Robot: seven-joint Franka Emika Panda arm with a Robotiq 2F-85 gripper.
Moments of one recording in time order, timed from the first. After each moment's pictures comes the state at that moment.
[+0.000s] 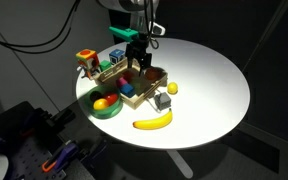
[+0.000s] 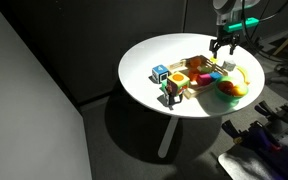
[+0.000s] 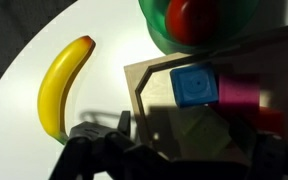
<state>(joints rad) -0.05 0.52 -0.11 -1.85 0.02 2.06 0.13</state>
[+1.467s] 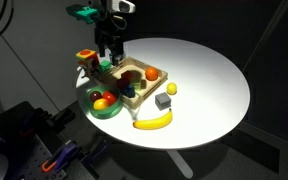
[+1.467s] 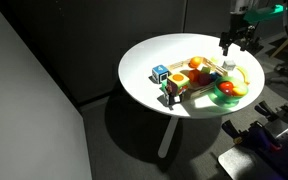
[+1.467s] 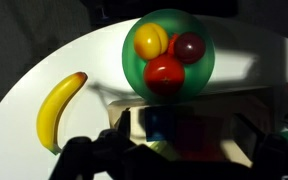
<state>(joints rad) -0.02 0.11 -0.05 -2.25 -0.01 2.13 0.11</state>
